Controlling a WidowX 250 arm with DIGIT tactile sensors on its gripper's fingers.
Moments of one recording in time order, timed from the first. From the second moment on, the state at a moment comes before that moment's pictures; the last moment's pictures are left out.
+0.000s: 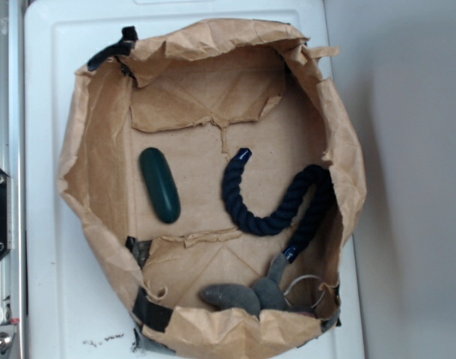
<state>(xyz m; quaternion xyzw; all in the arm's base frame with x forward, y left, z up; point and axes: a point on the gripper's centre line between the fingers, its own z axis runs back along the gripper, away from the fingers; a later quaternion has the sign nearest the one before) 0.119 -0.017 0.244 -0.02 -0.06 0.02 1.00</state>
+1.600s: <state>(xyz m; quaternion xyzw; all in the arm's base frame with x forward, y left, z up) 0.251 -0.029 0.152 -0.08 -0.03 0.10 0.99</state>
